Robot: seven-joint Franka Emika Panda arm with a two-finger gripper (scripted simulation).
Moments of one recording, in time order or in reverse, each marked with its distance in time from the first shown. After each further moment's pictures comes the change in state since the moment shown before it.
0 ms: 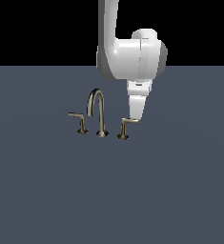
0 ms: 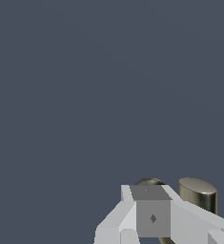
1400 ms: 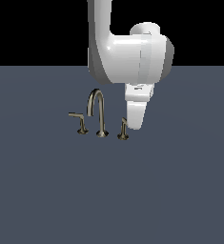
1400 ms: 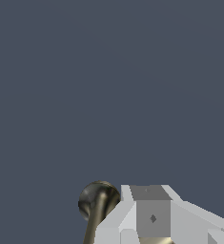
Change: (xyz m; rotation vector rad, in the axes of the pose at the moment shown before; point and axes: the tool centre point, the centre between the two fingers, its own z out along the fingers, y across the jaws) arm 0.002 0.061 0.000 0.006 0.004 0.025
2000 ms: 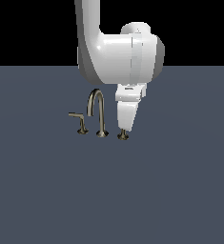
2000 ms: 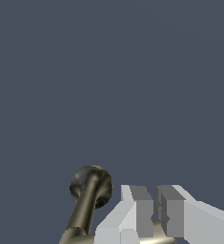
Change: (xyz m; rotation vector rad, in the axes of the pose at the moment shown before) arm -0.021 0.010 0.000 -0.006 0.008 0.030
